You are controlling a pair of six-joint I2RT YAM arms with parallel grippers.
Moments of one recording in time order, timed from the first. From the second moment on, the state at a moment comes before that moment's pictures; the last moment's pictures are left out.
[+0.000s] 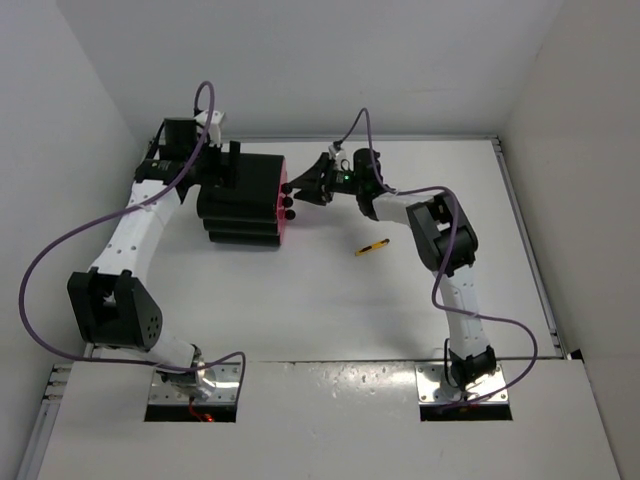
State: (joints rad) left arm -0.07 1.51 1.45 -0.56 0.08 0.08; right arm 0.41 2.33 1.51 0.66 -0.85 1.25
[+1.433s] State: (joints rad) left arm -0.06 1.57 1.40 -0.53 0.07 0.08; right arm 0.27 2.27 1.29 0.90 -0.97 1.32
